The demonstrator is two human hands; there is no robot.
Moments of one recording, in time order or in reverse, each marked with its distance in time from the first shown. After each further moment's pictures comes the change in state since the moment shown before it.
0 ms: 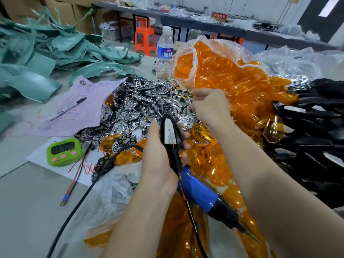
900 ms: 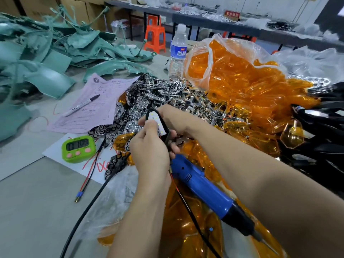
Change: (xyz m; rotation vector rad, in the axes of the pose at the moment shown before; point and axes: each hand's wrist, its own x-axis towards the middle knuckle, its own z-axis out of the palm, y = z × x) left_hand 0.013 0.020 -0.023 0.226 0.395 0.396; right_hand -0.014 -0.037 0.085 -0.322 -0.832 -0.276
